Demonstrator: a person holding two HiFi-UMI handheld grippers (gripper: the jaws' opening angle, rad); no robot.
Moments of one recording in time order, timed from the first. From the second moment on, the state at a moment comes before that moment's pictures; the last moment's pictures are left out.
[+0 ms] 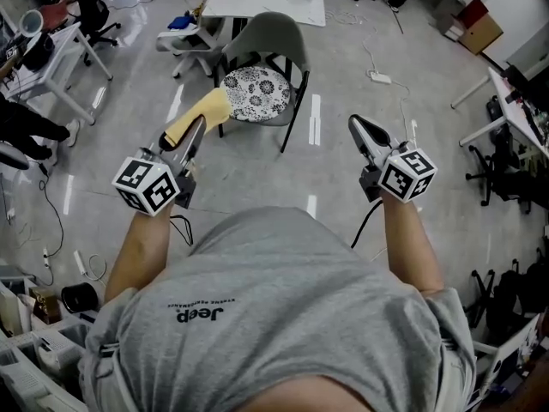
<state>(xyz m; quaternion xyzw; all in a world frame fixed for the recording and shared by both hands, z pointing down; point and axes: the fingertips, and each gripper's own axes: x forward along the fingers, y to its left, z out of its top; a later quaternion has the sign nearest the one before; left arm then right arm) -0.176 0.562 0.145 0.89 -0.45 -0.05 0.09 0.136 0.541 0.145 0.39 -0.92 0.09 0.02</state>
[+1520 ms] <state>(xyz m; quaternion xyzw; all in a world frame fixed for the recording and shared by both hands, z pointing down) -0.279 0.216 0.153 0.93 -0.35 -0.06 0.11 0.008 0.255 0.151 0.46 -0.88 0.10 0.03</state>
